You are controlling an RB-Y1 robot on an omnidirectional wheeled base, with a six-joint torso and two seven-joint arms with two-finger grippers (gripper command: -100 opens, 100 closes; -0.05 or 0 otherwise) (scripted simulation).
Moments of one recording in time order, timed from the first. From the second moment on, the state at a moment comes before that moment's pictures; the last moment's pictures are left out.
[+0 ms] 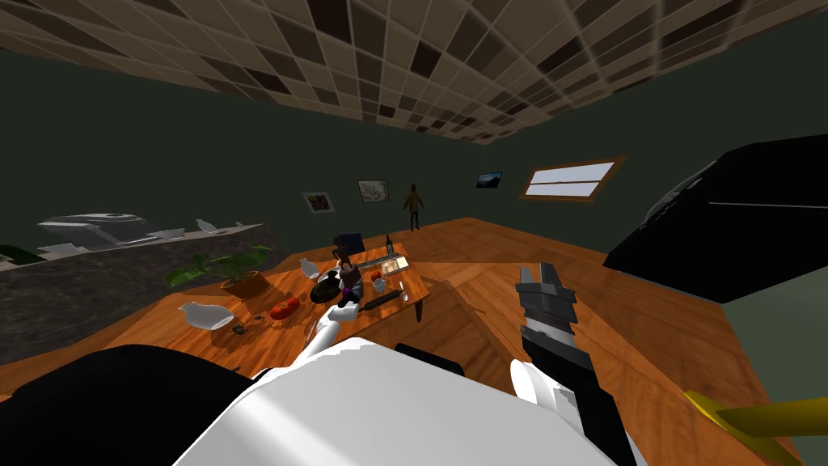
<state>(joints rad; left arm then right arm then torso) -0.01 0.33 0.29 -0.98 0.13 0.07 0.16 0.51 0.04 -0.01 -2.22 -0.09 -0.43 0.04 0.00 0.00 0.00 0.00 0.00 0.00</state>
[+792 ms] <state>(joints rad) -0.12 0.33 0.35 -0.74 0.15 0.19 0.16 0.51 0.04 -0.01 -2.22 -0.09 -0.43 0.04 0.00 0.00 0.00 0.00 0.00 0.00</state>
